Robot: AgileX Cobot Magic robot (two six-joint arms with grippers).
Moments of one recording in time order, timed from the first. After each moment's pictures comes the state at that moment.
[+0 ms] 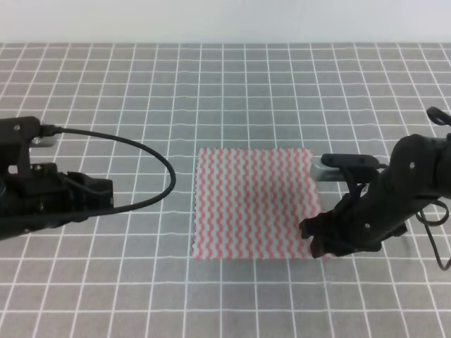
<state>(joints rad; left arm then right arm) -0.12 1.29 -0.64 -1.31 0.43 1.21 0.42 1.80 -1.03 0.36 0.65 0.00</state>
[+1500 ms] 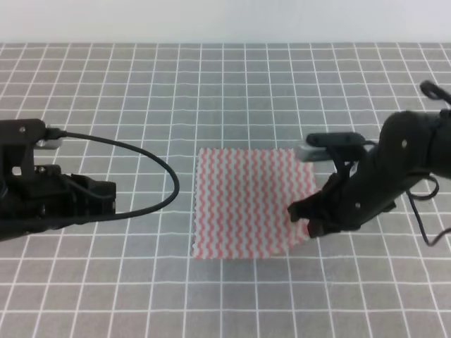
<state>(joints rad) -0.12 1.30 -0.65 -1.31 0.47 1.27 0.45 1.78 -1.13 0.31 0.73 0.00</state>
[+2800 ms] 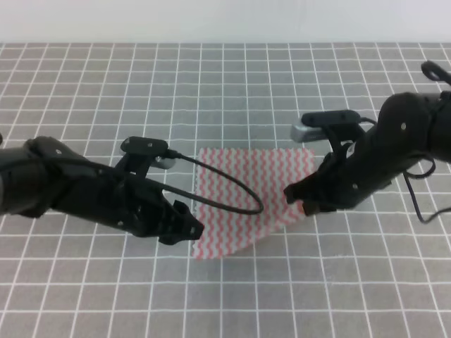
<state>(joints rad) -0.34 1.70 -0.92 -1.06 0.62 1.07 0.45 1.77 -1.22 0.28 0.74 -0.03</state>
